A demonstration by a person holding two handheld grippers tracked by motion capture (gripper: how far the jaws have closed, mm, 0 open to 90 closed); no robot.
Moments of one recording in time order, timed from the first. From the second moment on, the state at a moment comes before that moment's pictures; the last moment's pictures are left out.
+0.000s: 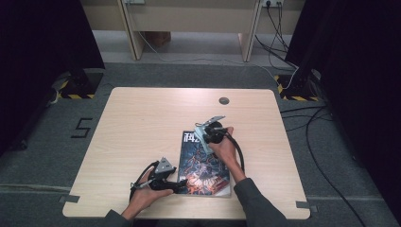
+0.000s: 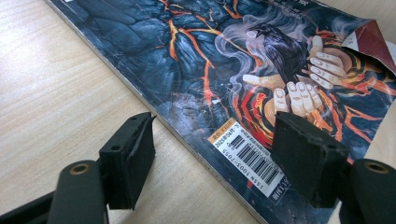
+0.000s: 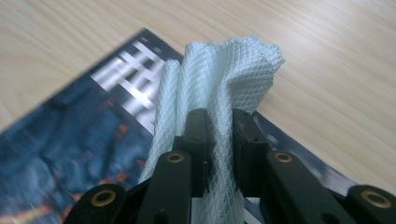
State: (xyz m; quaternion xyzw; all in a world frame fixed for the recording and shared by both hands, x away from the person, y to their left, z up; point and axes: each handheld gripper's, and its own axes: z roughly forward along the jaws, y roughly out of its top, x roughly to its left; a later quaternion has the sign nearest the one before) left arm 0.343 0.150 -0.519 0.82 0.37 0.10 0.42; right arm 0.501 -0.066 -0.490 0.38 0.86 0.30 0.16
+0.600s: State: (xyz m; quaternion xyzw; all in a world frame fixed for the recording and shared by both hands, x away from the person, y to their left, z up) left arm 0.343 0.150 -0.519 0.82 0.37 0.10 0.42; right arm 0.498 -0.036 -0.489 0.35 0.88 0.30 0.13
